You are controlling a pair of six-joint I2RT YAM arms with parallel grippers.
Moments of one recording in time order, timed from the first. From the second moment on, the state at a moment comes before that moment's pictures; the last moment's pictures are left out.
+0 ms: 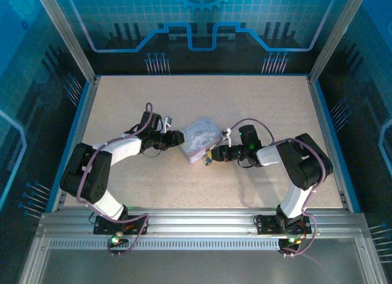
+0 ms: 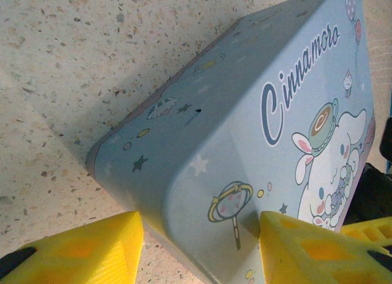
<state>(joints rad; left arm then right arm) -0.28 1.60 0.81 -0.12 0.51 -0.62 0.39 1.77 0.62 0.42 -0.82 0.42</state>
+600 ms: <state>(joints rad) -0.29 1.60 0.82 -0.13 0.51 -0.62 0.39 1.83 0.63 0.47 -0.84 0.44</state>
